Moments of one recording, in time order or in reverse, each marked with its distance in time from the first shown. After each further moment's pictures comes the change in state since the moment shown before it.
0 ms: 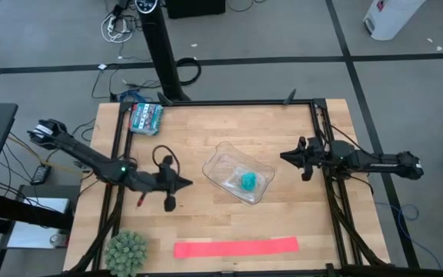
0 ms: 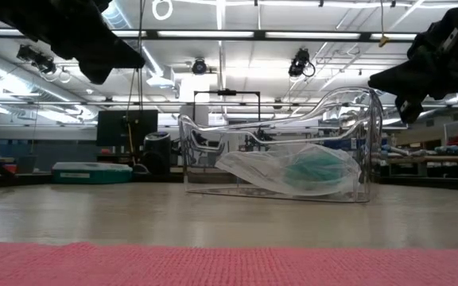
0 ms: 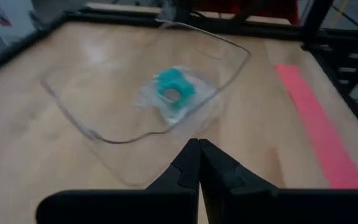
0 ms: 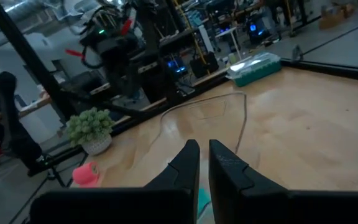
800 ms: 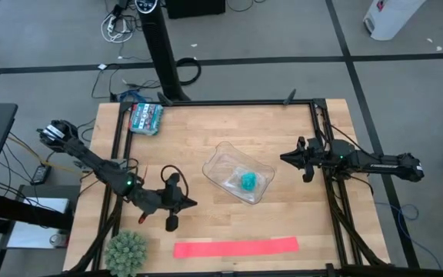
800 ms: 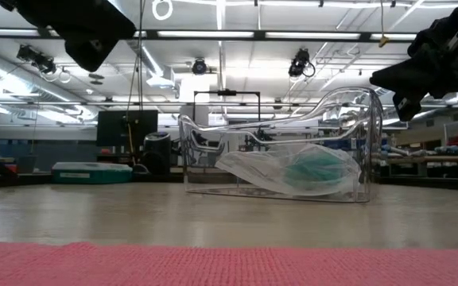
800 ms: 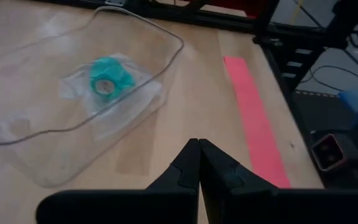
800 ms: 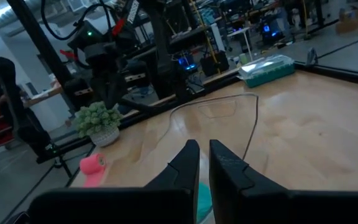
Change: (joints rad) left arm -0.150 0.174 0.140 -0.008 -0.007 -0.133; right arm -0.026 0.000 0.000 0.009 -0.086 -0.047
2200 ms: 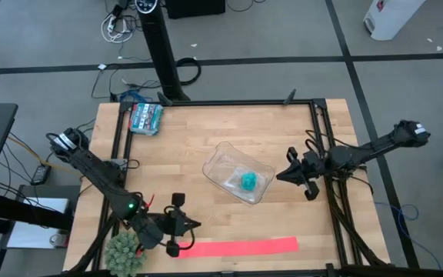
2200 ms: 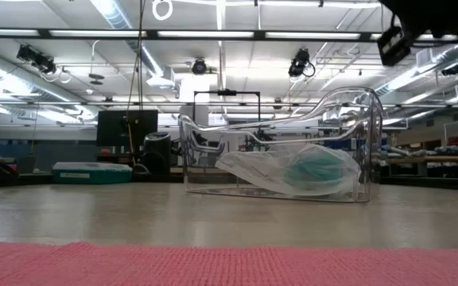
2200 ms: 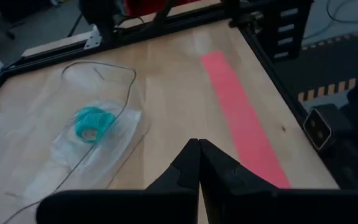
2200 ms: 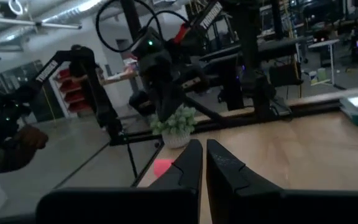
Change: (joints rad) left arm -0.176 0.228 0.318 -0.192 -0.196 0.242; right arm 0.428 0.567 0.211 0.460 0.129 -0.134
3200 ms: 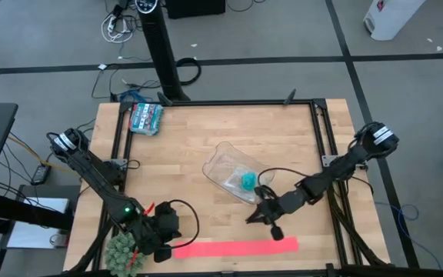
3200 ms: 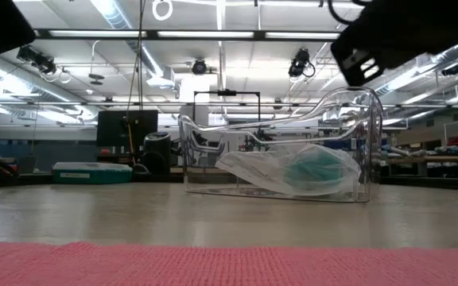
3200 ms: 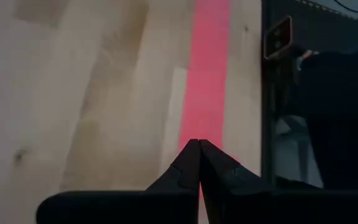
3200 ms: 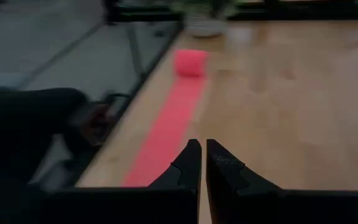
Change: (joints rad) left arm -0.050 0.002 0.000 -0.344 0.364 -0.748; right arm 0.228 0.923 0.427 -0.001 0.118 -0.034
